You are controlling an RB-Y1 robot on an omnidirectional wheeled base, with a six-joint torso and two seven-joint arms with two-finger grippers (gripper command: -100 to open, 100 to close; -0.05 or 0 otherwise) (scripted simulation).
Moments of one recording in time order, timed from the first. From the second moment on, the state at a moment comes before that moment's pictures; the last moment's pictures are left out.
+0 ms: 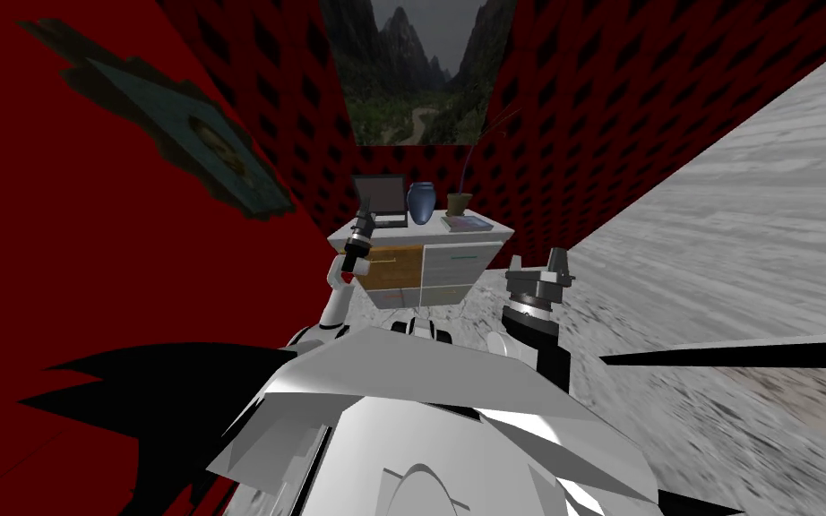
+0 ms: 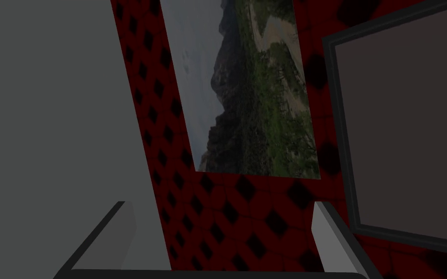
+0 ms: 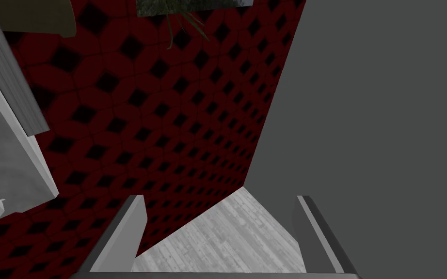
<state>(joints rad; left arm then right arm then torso) -0.17 0.35 0.16 -1.98 -0.15 -0.12 0.16 0.52 0.02 0.04 -2.40 -0.09 -0.37 -0.03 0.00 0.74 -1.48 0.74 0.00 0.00</state>
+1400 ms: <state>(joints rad) -0.54 0.44 0.30 -1.78 -0.27 0.11 0.26 0.52 0.02 0.04 -2.40 -0.09 -0.37 -0.03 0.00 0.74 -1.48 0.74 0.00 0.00</state>
